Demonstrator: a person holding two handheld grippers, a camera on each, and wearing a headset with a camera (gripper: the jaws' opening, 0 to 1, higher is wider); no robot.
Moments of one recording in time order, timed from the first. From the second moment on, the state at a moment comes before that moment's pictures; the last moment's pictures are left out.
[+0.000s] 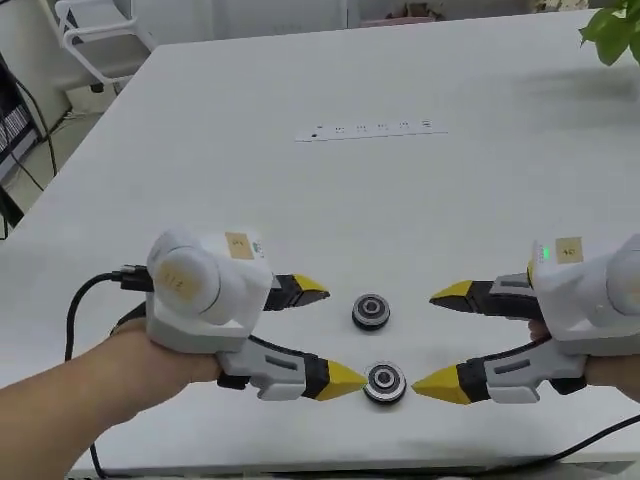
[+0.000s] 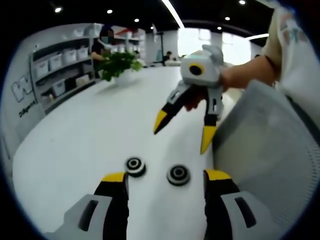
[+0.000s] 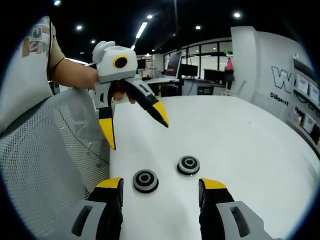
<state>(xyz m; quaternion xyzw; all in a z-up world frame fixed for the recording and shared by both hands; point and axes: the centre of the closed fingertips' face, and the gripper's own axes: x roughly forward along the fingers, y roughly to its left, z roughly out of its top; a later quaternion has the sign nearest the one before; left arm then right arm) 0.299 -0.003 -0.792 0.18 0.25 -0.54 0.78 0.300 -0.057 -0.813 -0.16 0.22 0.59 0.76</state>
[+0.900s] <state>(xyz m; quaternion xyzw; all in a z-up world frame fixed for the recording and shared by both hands) 0.288 -0.027 -0.821 0.19 0.27 -0.58 0.74 0.289 -0.046 -0.836 -0.16 0.24 0.62 0.73</state>
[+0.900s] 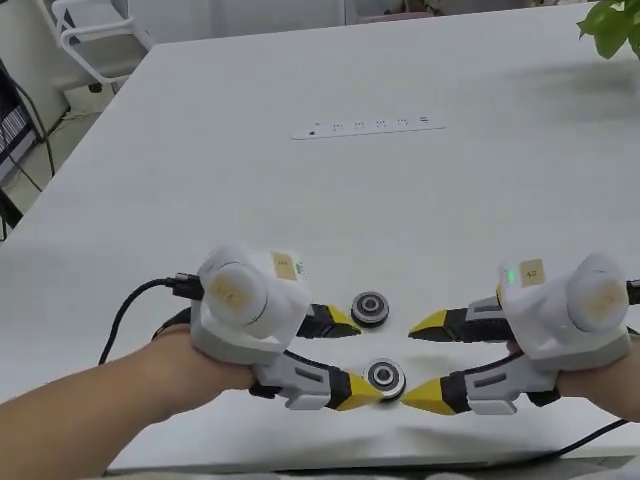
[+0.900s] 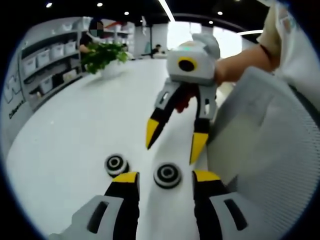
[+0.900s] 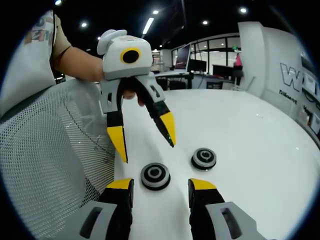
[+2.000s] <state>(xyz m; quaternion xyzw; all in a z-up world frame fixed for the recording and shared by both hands) 0.285 -0.040 -0.843 0.20 0.29 -0.58 0.73 0.283 -0.046 -0.845 -0.15 0.25 0.62 0.73</state>
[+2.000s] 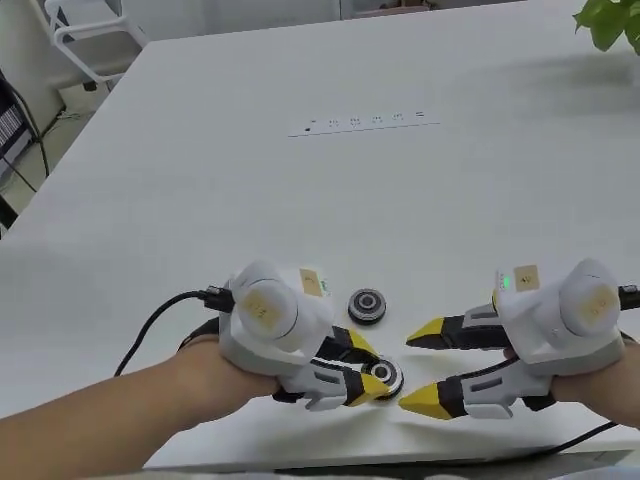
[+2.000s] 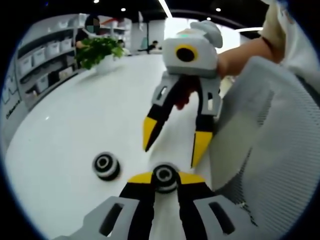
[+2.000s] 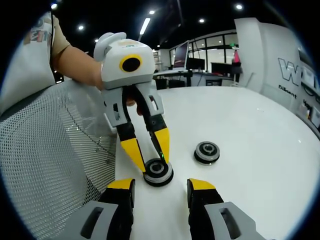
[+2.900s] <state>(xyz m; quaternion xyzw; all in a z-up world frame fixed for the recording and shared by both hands) 0.287 -0.040 -0.844 0.23 0.26 -0.57 0.75 0.281 -0.029 -0.854 -0.15 0.25 0.63 0.72</state>
